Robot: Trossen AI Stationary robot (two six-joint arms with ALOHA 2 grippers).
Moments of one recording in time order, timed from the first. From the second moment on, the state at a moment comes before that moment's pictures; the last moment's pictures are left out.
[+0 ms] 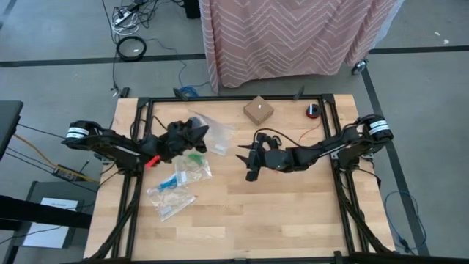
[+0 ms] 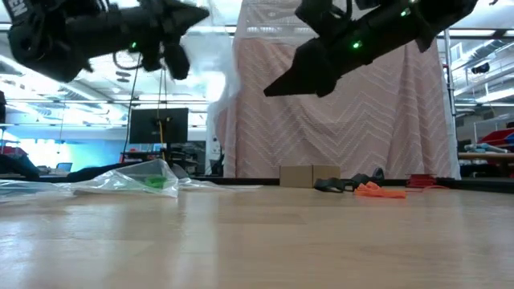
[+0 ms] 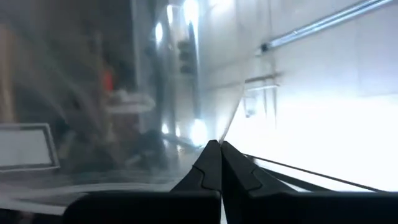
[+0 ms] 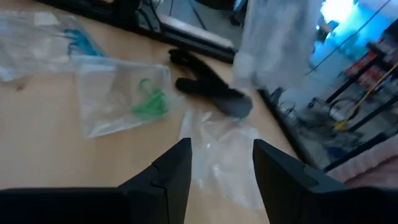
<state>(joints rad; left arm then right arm) -0.01 1.35 0.33 1.57 -0.36 -1.49 0.17 1.61 0.80 0.48 0.58 -0.29</state>
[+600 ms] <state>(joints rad) -0.02 1.35 0.47 1.57 -0.31 -1.43 0.08 1.67 0.80 0.92 0.62 -0.70</state>
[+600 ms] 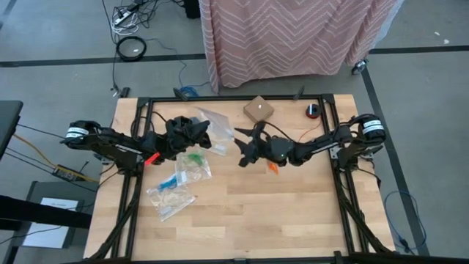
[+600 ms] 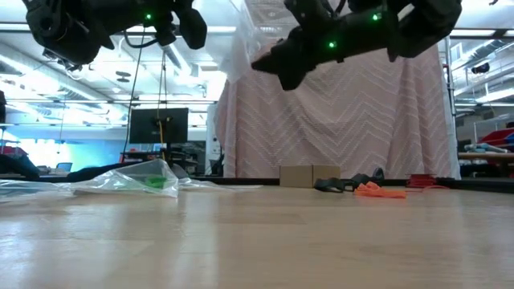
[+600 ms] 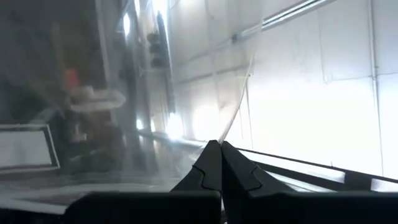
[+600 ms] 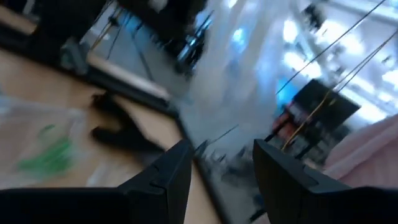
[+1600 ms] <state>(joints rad) 0.00 1.35 0.47 1.57 -0.34 -1.38 0.07 1.67 0.80 1.21 0.35 -0.88</state>
